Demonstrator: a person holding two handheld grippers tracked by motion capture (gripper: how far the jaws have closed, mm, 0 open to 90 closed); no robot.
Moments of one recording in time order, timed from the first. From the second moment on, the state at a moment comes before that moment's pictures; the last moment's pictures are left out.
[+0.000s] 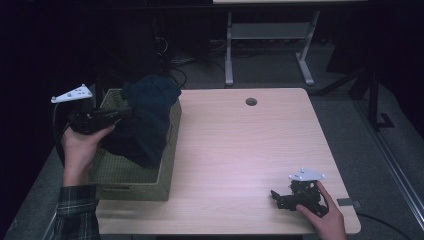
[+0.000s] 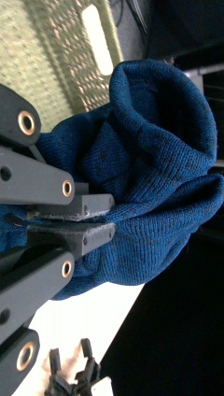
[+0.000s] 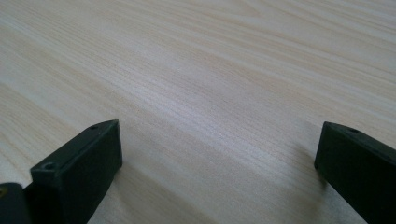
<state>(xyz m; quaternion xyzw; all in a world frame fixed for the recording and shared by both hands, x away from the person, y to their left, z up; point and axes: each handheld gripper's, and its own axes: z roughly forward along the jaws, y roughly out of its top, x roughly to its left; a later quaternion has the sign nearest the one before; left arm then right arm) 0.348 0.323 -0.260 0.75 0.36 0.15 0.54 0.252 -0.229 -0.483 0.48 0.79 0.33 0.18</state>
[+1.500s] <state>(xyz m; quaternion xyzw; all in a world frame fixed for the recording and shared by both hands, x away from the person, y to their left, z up) 0.386 0.155 -0.238 0.78 0.24 0.08 0.57 0.252 -0.229 -0.483 0.48 0.79 0.33 0.18</state>
